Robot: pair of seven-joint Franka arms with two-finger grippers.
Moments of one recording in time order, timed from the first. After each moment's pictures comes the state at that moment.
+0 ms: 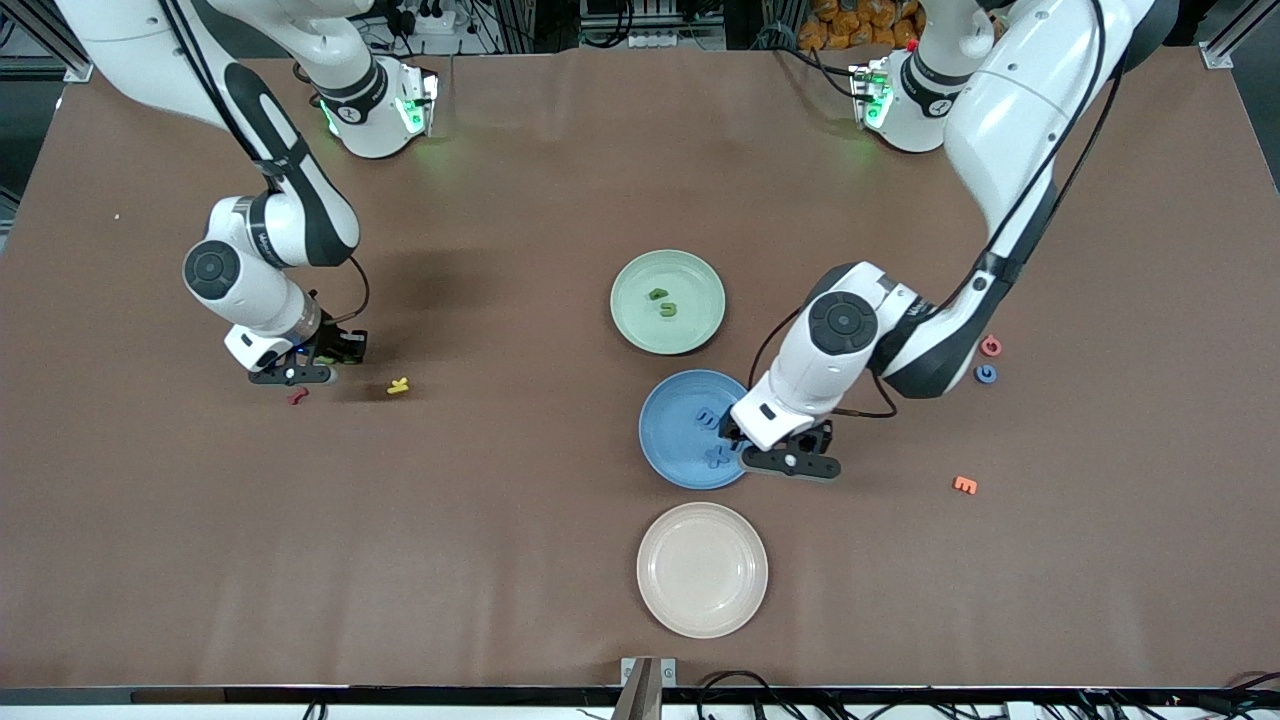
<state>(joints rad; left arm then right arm) -0.12 0.73 -0.46 -1.54 0.44 2.37 -0.60 0.00 0.29 0.03 -2.39 0.00 2.63 0.03</state>
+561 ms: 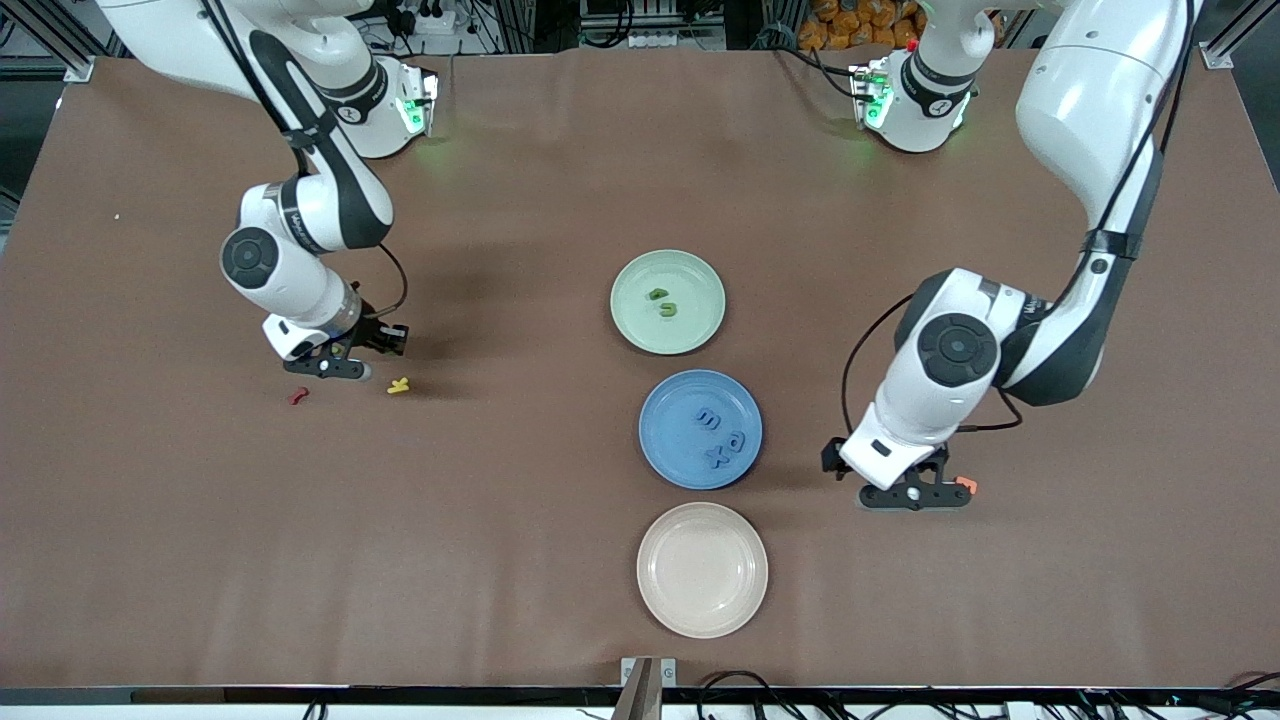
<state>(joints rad) -0.02 0.64 -0.39 -1.51 0.44 2.21 -0.54 0.04 0.24 0.16 -2.37 0.06 2.57 0.29</state>
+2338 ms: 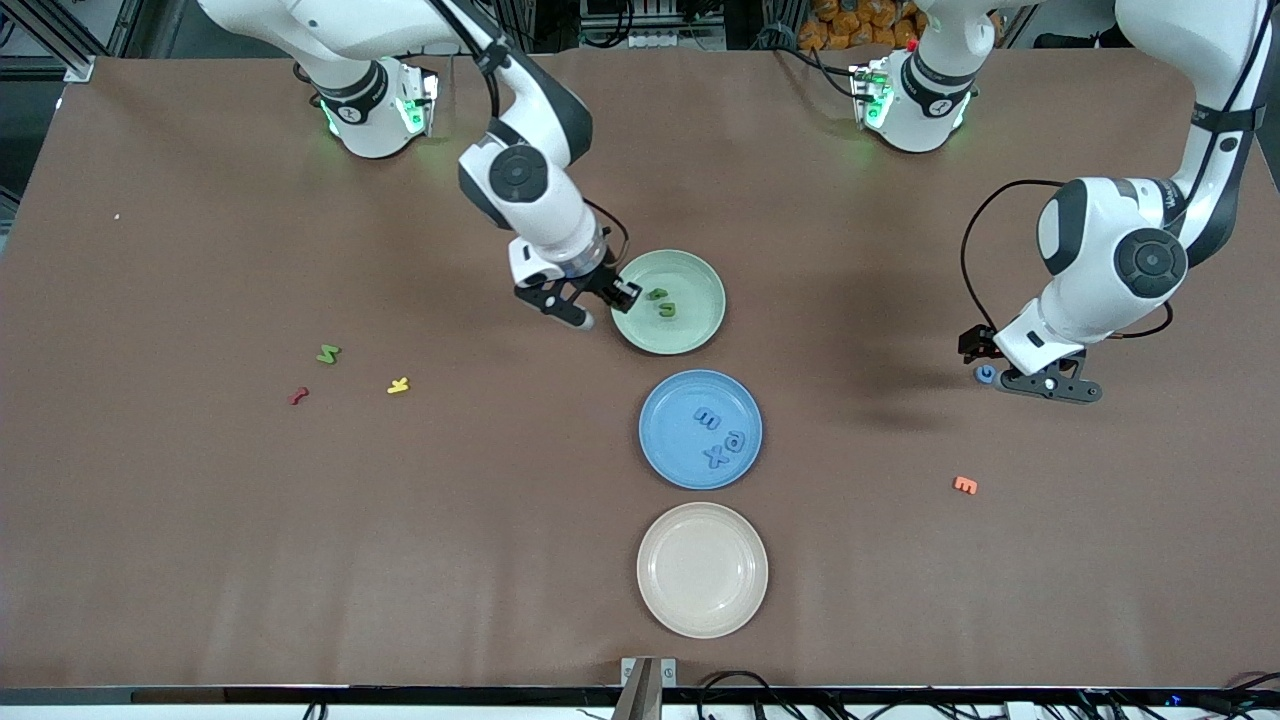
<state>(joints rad) 0.12 0.22 -0.13 -2.22 0.13 2.41 0.12 0.42 0.43 0.41 -2.00 0.00 2.58 1.32</state>
